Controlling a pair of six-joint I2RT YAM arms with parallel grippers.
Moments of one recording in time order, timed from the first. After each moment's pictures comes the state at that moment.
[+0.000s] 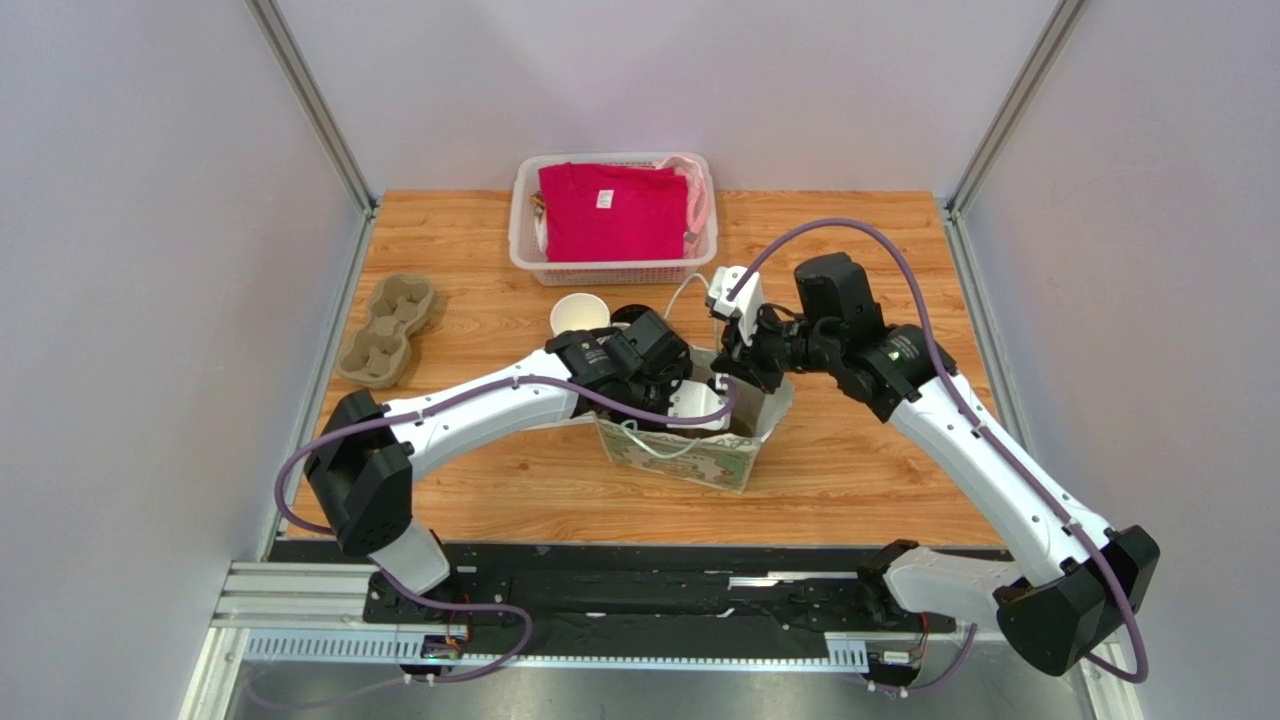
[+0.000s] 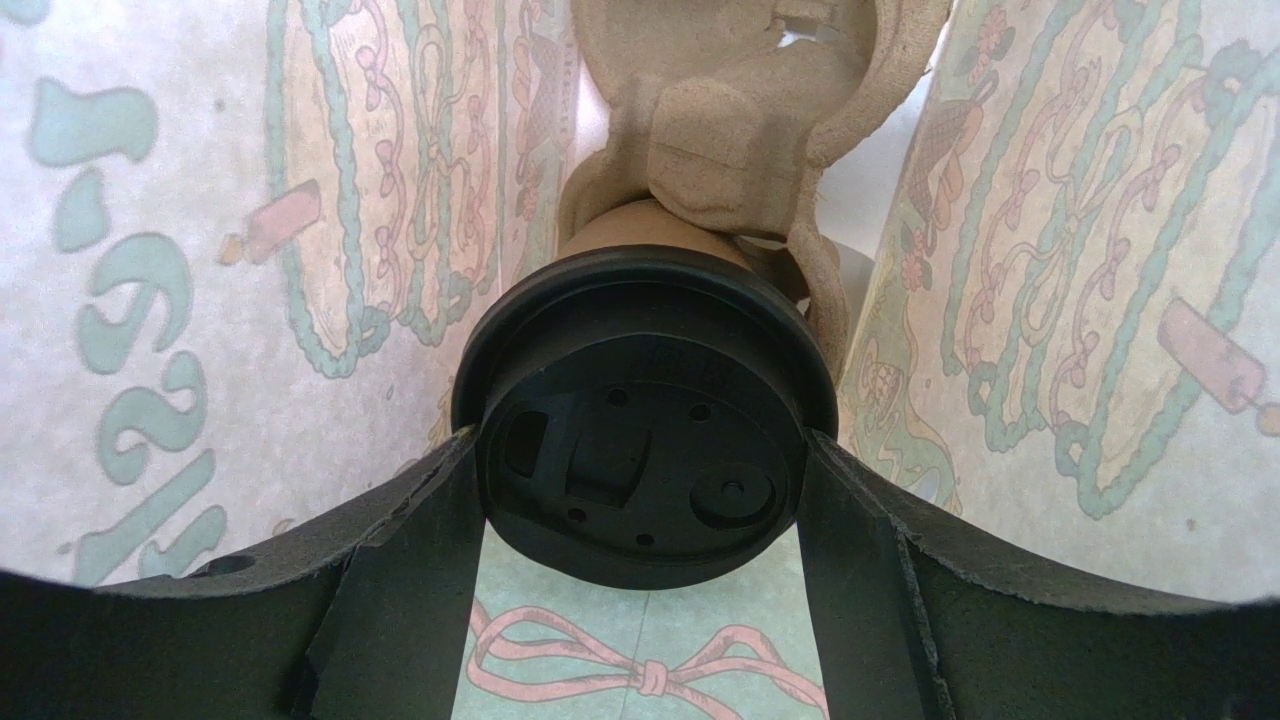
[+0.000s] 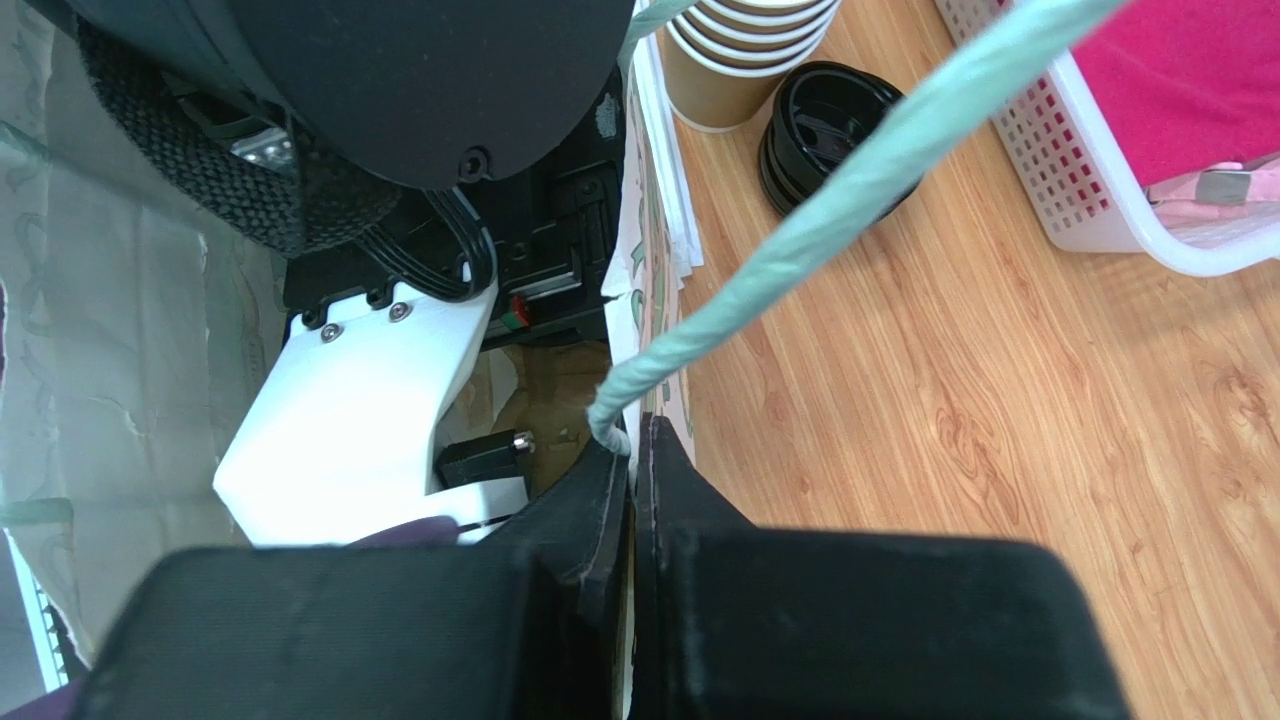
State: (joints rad) left arm -0.93 1.62 1.28 -0.75 0.06 0.81; right arm 0.56 1.17 1.20 -0.65 -0.50 -0.44
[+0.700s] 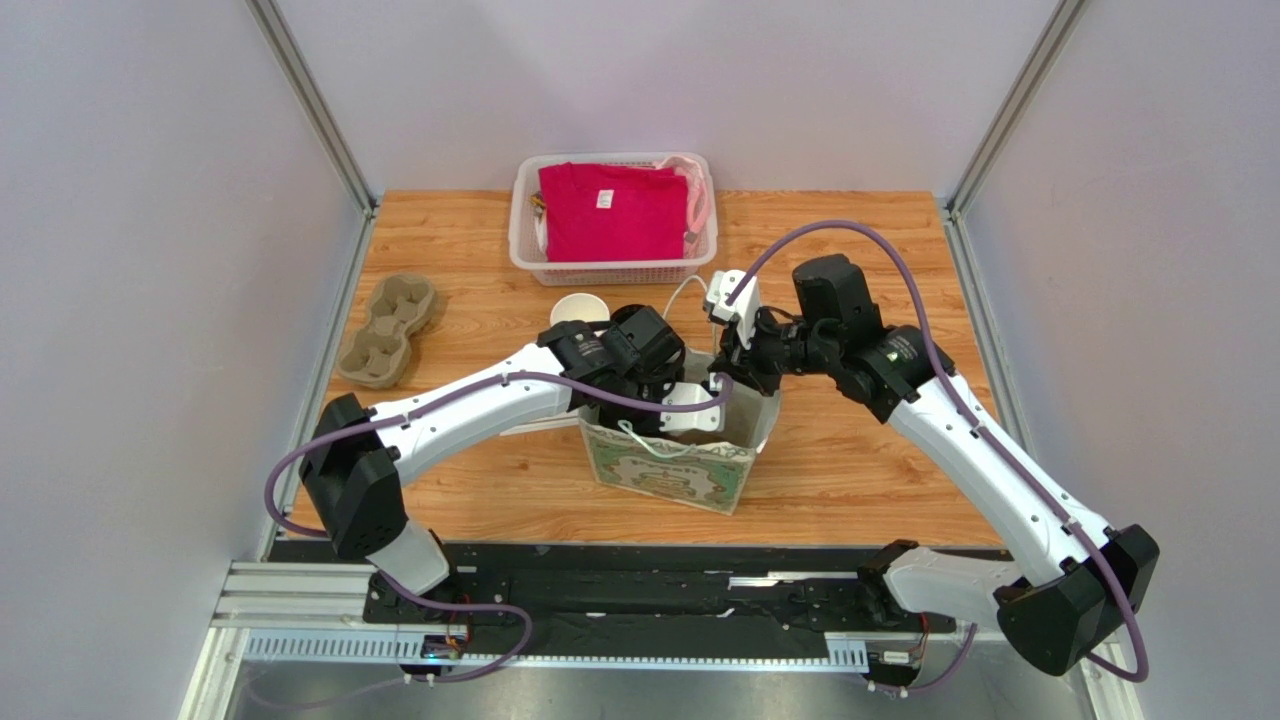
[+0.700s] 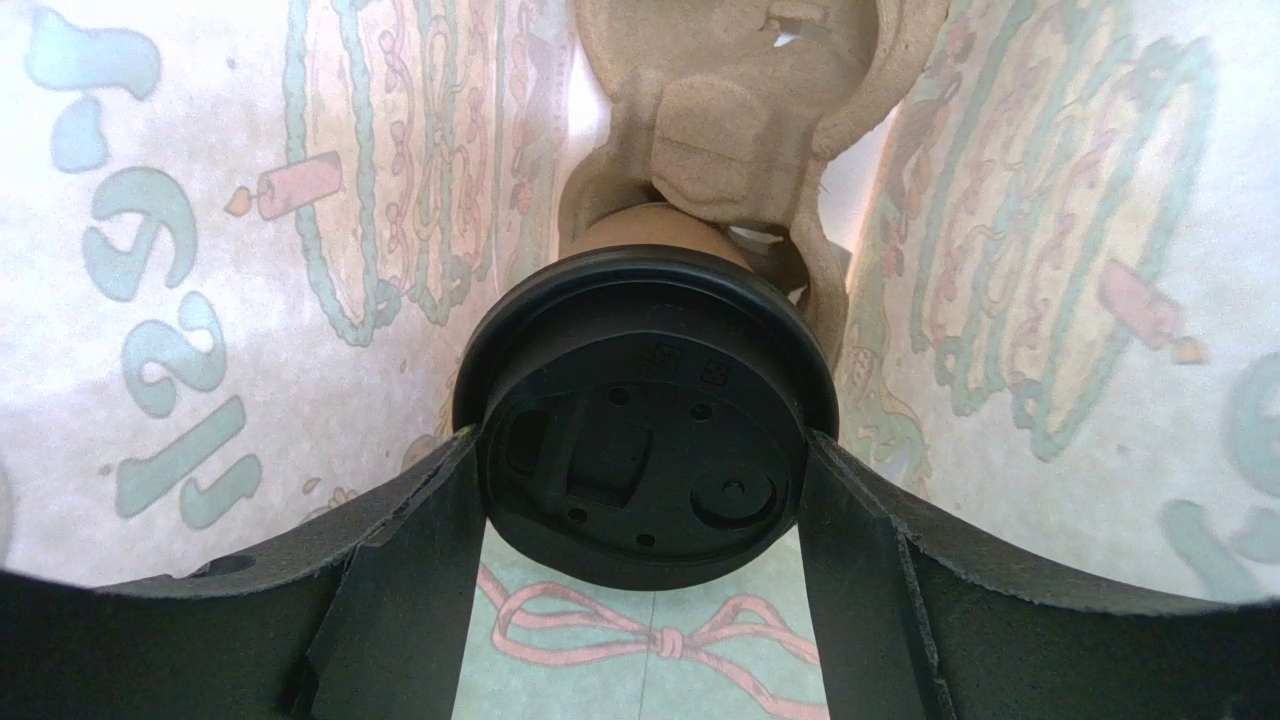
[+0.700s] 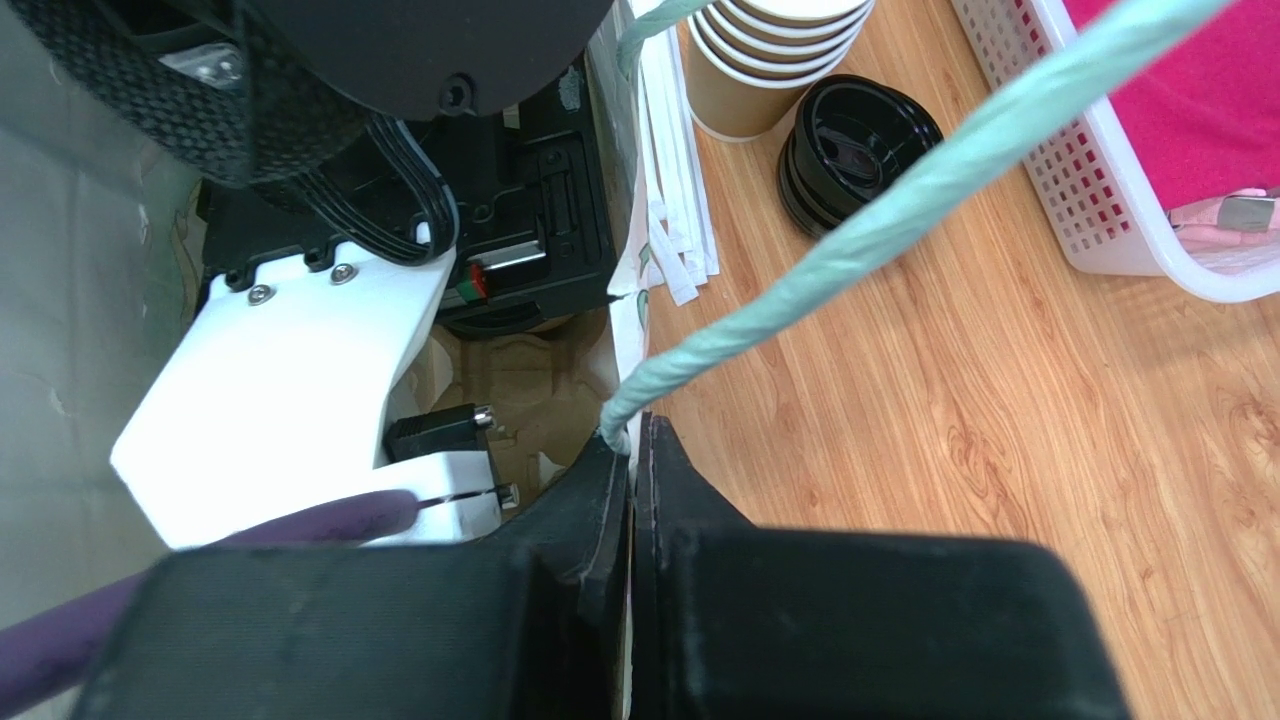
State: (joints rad) left arm -0.94 1.59 1.34 -0.92 0.12 0.76; right arm 0.56 1.17 1.19 -0.65 -0.53 -0.46
